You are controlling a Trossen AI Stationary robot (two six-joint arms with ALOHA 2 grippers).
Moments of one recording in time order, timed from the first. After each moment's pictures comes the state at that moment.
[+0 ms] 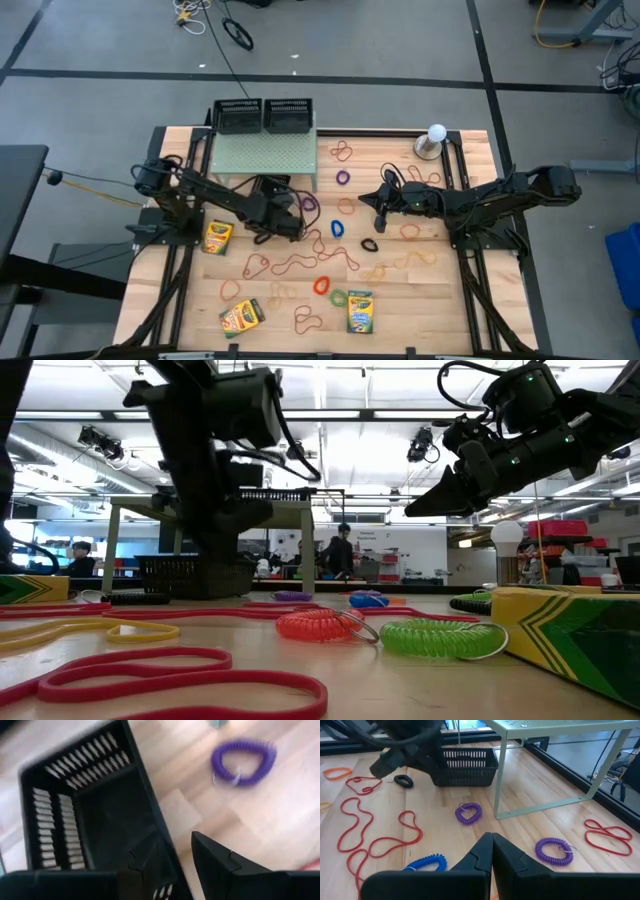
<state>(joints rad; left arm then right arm) -0.15 1.74 1.01 -0.72 -0.65 -1.00 -0.08 1.26 0.33 0.57 0.19 0.06</state>
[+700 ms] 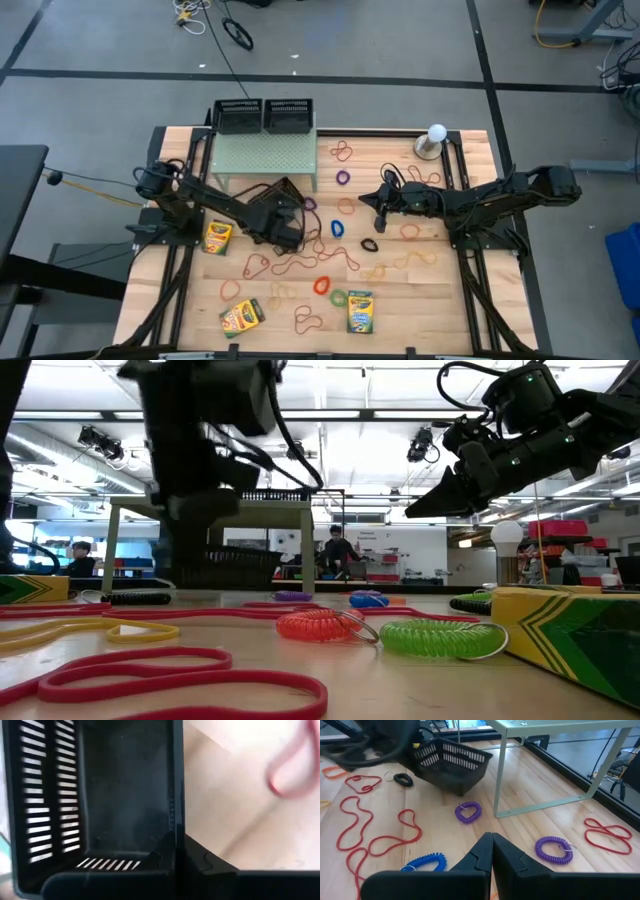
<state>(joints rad) -0.25 1.77 1.10 -0.93 -0.46 -0.84 -0.08 1.26 0.33 0.56 0.19 0.06</state>
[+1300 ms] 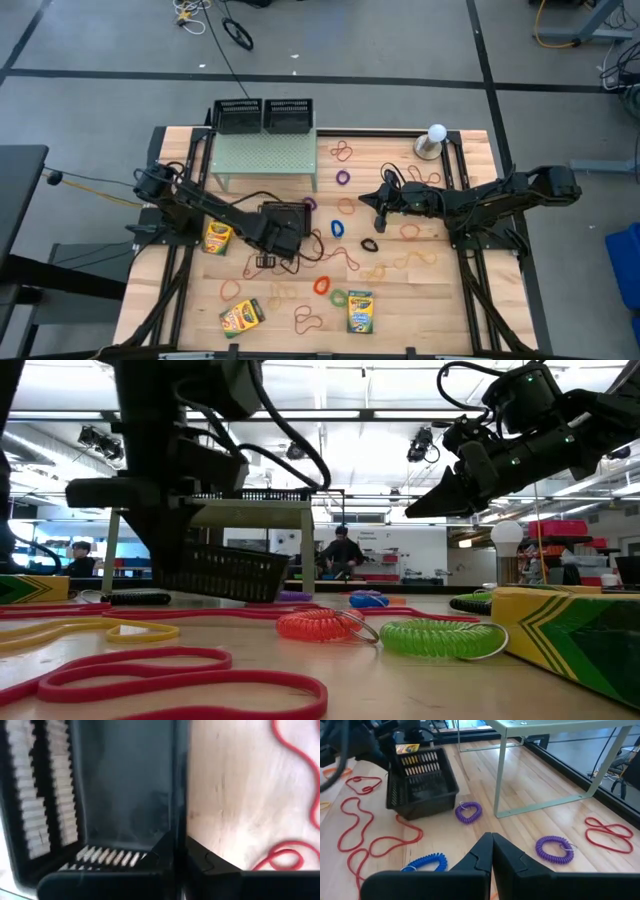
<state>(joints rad) -0.31 1.77 1.09 -0.92 -0.36 -0.31 -0.08 1.26 0.33 0.56 0.19 0.06</state>
